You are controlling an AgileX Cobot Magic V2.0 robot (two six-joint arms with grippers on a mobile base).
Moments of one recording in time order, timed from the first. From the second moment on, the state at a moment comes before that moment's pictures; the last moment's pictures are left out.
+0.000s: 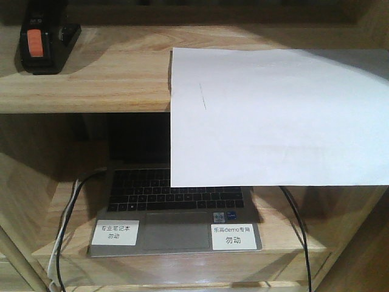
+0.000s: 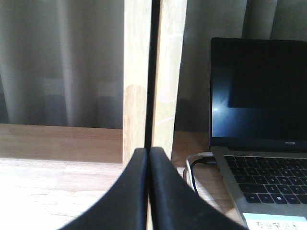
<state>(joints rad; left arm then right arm) 0.05 -0.01 0.02 -0.06 0.13 0.00 -0.02 -0.01 0.03 0.02 0.13 -0.05</state>
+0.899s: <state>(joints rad) 0.05 -0.01 0.02 -0.06 0.13 0.00 -0.02 -0.01 0.03 0.01 0.12 -0.05</state>
